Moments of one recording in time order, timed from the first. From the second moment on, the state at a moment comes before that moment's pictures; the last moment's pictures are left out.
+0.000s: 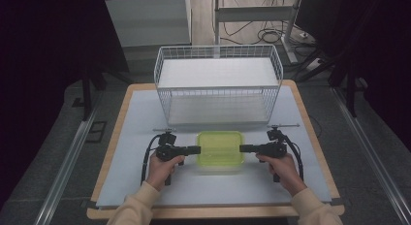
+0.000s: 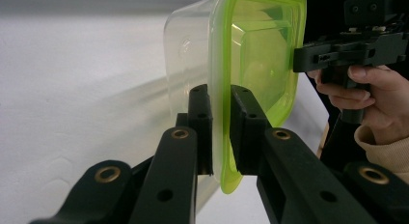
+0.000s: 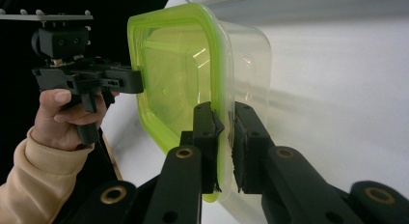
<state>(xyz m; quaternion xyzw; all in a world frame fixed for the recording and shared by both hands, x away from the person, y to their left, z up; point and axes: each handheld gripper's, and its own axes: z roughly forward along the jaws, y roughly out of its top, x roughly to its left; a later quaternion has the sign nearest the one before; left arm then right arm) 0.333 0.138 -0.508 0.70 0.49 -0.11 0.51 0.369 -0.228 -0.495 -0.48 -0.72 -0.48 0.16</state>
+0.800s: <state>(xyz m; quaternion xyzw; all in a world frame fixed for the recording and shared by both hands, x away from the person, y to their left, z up) 0.322 0.140 -0.481 0.70 0.48 -0.08 0.52 0.361 -0.226 -0.472 -0.45 -0.72 -0.51 0.13</state>
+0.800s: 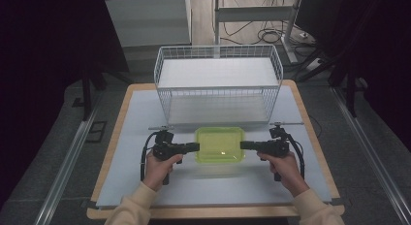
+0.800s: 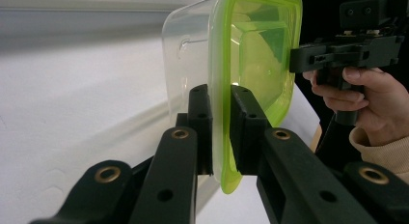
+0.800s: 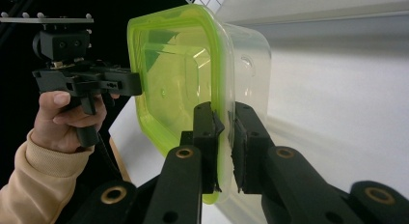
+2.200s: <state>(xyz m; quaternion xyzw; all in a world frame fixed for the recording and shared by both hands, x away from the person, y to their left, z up) 0.333 0.145 -0.426 0.69 0.47 -0.07 0.54 0.367 -0.221 -0.413 -0.43 -0.72 -0.53 0.09</state>
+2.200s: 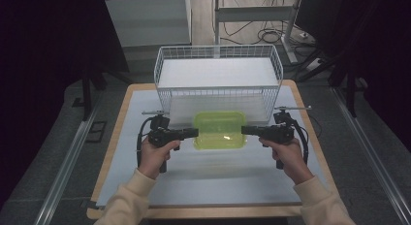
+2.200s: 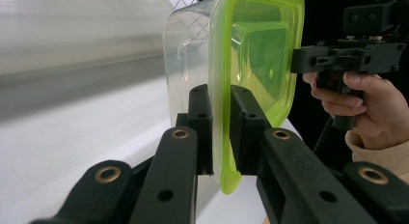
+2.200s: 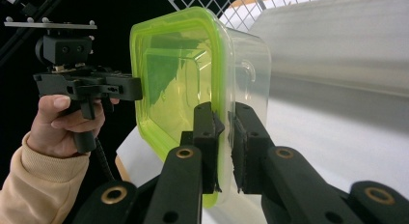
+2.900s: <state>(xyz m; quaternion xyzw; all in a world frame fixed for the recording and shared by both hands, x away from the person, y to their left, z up) 0.357 0.150 -0.376 0.69 0.46 -0.05 0.56 0.387 -0.213 -0.356 -0.42 -0.72 -0.55 0.06</state>
